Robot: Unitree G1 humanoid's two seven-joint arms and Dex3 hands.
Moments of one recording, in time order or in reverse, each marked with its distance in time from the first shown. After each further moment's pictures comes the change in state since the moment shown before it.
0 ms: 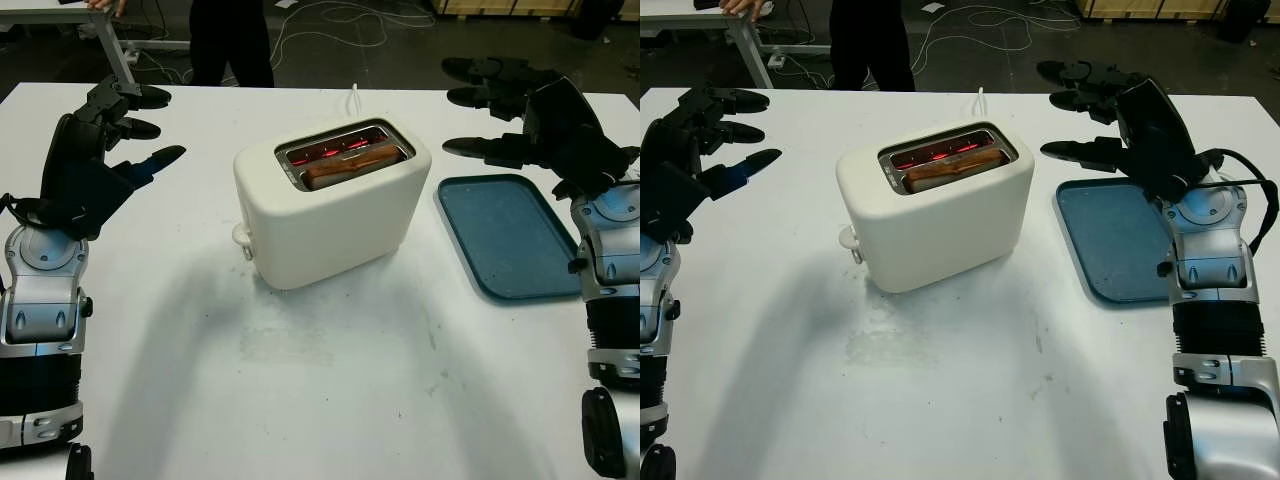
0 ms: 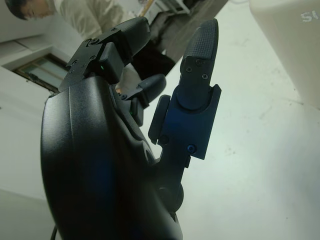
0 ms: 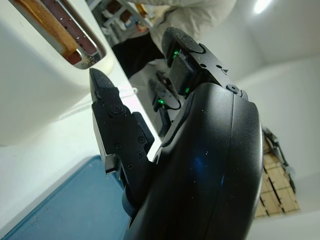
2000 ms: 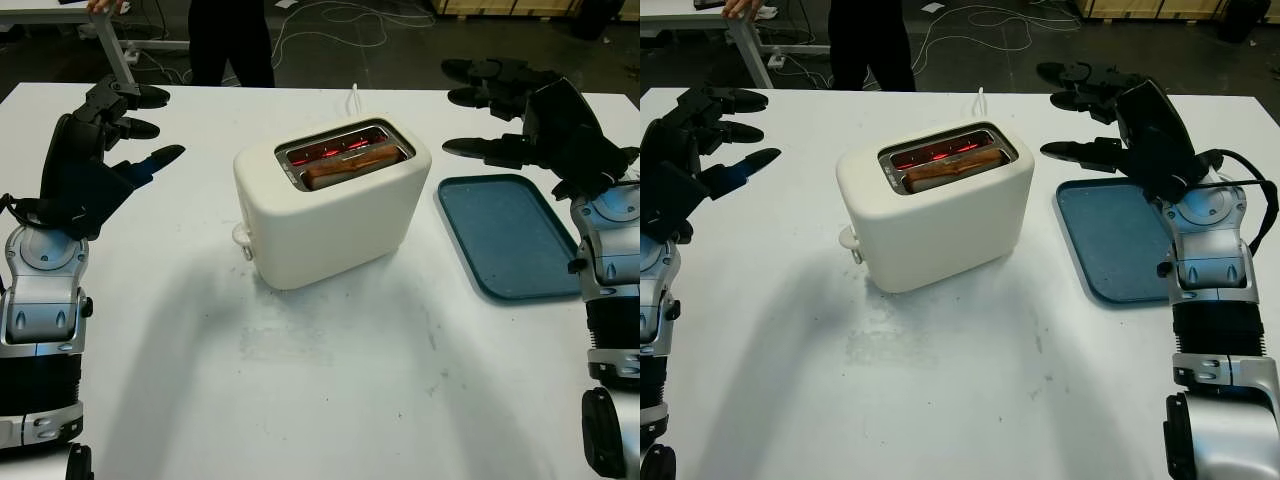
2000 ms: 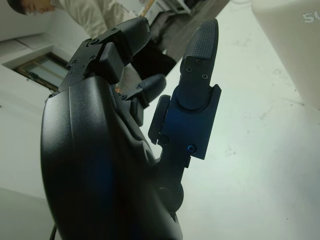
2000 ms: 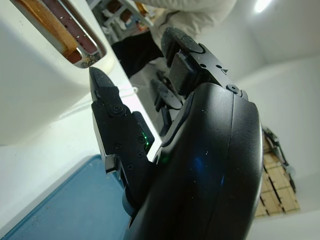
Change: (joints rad) left arm 0.000 0.000 0.000 0.000 -0.003 0.002 0.007; right arm 0.000 0.000 0.001 0.002 -0.002 0.001 -0.001
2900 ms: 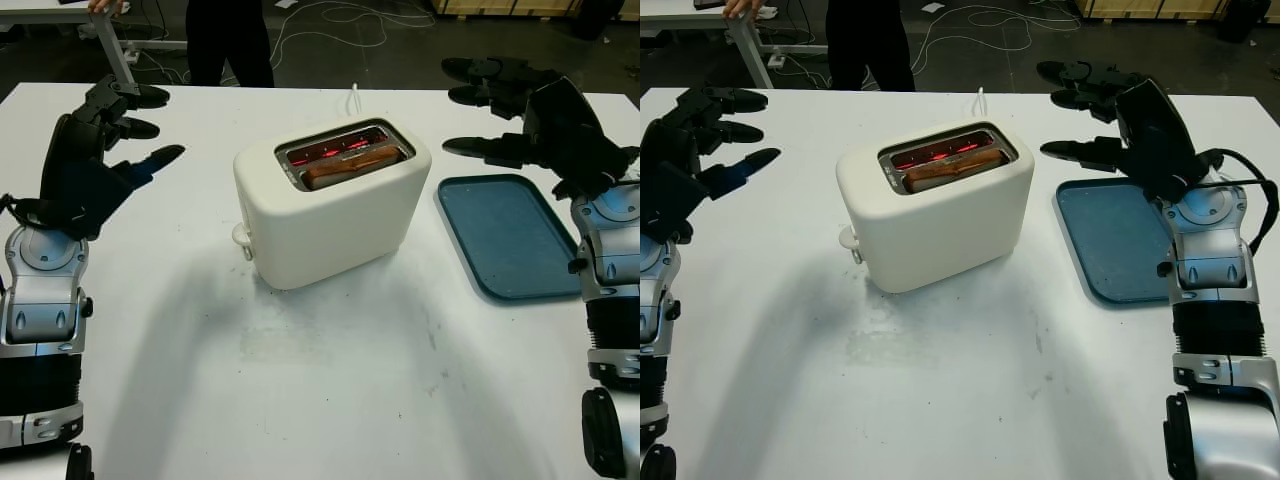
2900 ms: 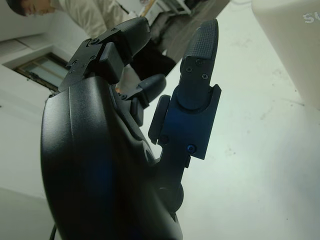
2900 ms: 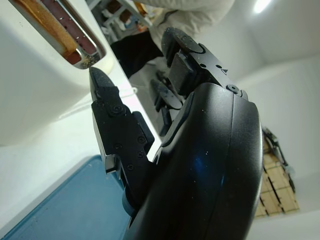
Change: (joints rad) left arm 0.000 -0.001 0.001 0.003 0.000 -0.005 0.000; right arm 0.000 0.000 0.000 -0.005 0.000 0.002 -0.001
